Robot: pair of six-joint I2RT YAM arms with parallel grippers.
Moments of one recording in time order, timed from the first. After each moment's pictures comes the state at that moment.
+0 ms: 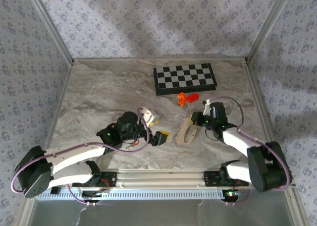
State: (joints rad) left arm -0.96 1.09 0.58 0.14 0.24 -0.27; right arm 0.29 1.20 0.42 0.15 -0.35 0.50
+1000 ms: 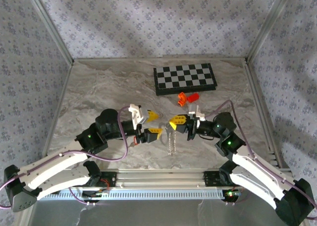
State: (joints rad) left arm -0.96 0.84 0.72 -0.01 0.38 -0.10; right arm 0.64 0.76 0.45 0.44 -0.75 0.16
